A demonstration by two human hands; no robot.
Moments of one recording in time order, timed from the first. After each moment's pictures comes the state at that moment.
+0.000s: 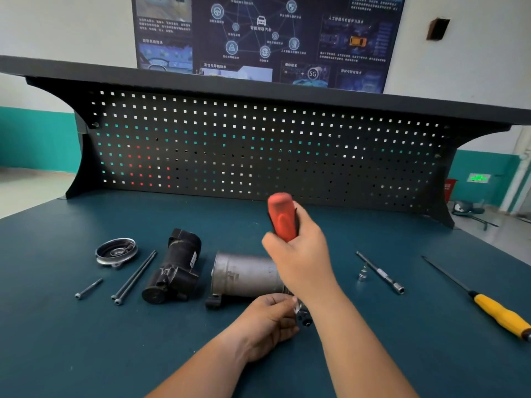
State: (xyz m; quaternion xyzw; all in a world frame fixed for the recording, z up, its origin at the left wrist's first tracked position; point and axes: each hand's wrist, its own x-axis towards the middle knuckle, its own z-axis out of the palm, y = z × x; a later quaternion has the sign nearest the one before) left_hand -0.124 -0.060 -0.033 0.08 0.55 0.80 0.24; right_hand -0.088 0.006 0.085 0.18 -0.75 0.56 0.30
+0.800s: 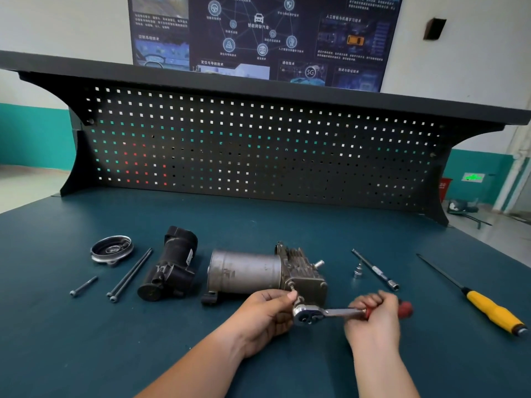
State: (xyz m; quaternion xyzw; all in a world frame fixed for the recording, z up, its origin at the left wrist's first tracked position) left_hand -0.120 -0.060 -0.029 0.07 0.54 0.80 0.24; right_hand -0.091 0.101 0.004 -0.22 -0.16 0.93 0.25
